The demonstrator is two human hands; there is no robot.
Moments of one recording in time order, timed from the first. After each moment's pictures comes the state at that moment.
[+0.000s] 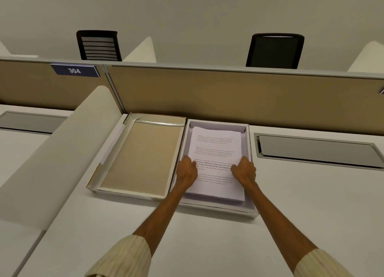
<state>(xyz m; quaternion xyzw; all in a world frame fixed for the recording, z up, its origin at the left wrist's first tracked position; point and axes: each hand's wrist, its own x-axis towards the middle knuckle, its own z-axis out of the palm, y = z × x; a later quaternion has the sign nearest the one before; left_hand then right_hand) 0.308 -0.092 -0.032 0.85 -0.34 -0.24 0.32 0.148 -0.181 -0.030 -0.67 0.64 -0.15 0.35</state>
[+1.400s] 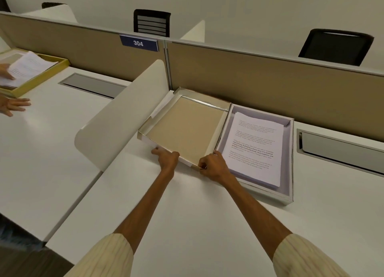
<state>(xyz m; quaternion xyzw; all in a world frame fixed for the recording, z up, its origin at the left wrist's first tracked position) 0.405 0.067 -0.020 0.74 0.02 -0.24 0.63 0.276 -0.042 -0.027 -0.95 0.23 -0.02 0.18</state>
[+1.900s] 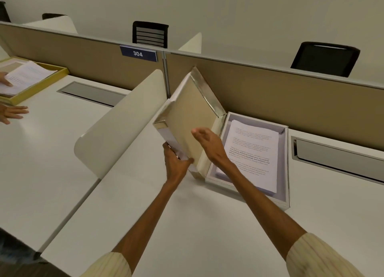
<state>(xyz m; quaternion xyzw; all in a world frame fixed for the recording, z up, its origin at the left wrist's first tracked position) 0.375 0.073 -0.011 0.76 -0.19 -0.15 0.61 0.294 -0.027 0.062 -0.77 0.30 -0.19 0.53</state>
